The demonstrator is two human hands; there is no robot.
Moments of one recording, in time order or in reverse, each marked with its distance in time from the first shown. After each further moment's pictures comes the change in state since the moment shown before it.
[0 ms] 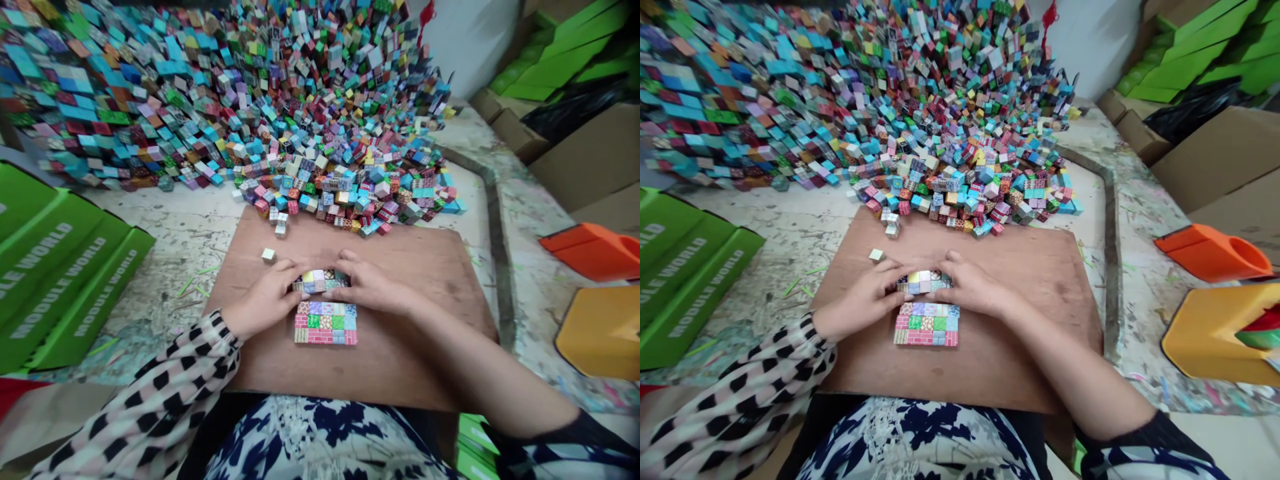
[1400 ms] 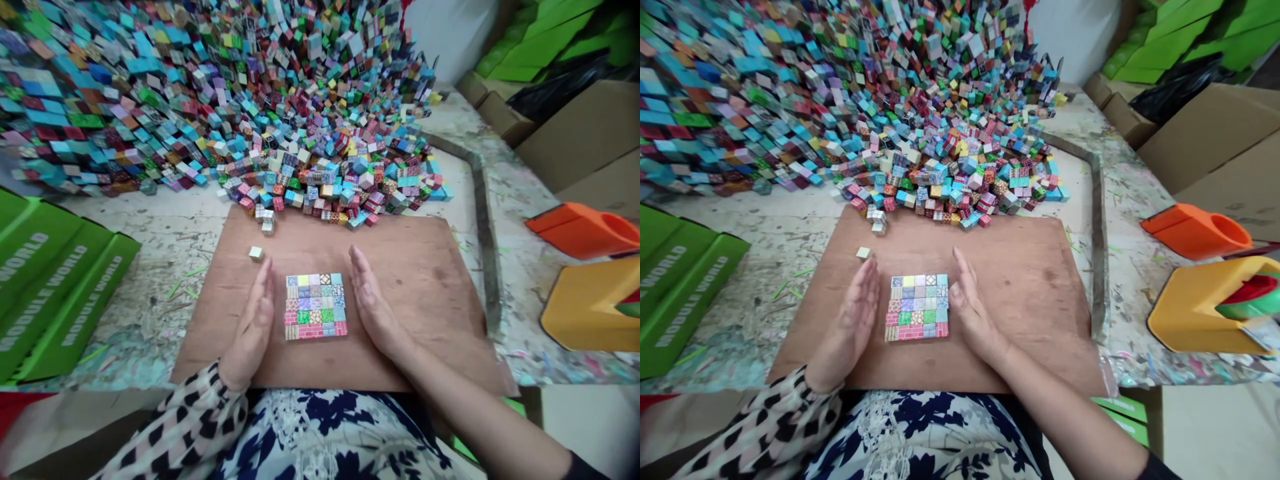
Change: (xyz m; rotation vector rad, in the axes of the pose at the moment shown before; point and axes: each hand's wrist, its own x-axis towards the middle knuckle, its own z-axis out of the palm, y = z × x) left_hand -0.047 0.022 0.048 -0.773 0.390 -0.197; right_hand -0.062 -0.002 0.059 0.257 0.507 0.129
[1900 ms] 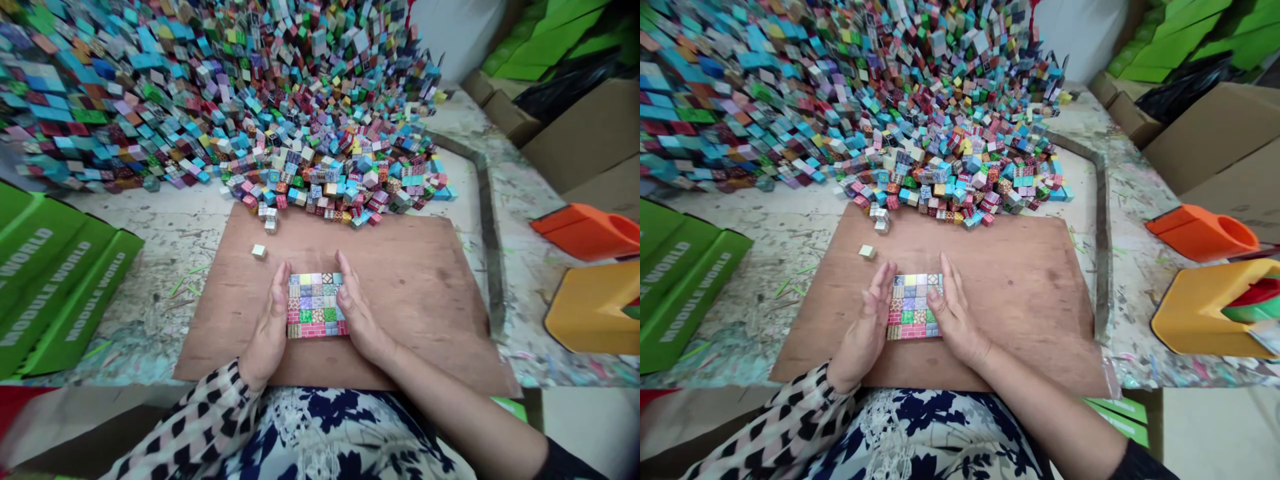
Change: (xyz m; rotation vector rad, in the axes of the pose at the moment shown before) left_hand -0.005 -0.005 0.025 -0.135 0.101 -0.150; right_hand 0.003 -0.022 0.024 0.131 -0.023 0.147
